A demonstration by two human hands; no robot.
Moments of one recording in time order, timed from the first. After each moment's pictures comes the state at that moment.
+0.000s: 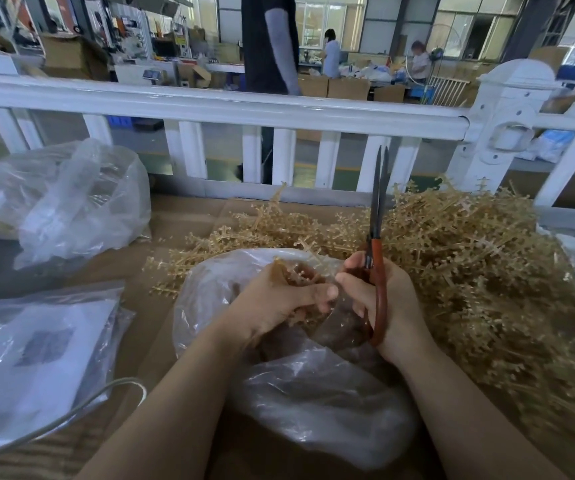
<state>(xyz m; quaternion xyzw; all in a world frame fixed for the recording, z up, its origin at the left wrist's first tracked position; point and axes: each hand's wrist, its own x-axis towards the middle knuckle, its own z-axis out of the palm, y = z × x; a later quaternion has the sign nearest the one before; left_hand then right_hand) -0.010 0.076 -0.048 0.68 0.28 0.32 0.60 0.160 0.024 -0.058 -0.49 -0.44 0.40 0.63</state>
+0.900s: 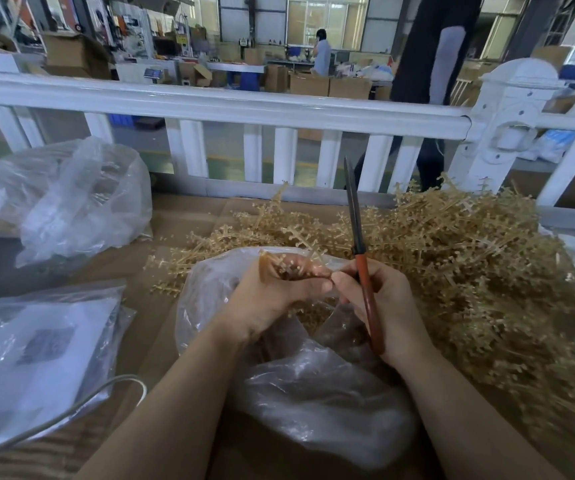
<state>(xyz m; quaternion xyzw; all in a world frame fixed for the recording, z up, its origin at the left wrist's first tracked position) -0.013 0.079 -0.052 0.65 0.23 0.42 0.59 0.155 0.020 -0.060 -0.54 -0.51 0.33 0.59</state>
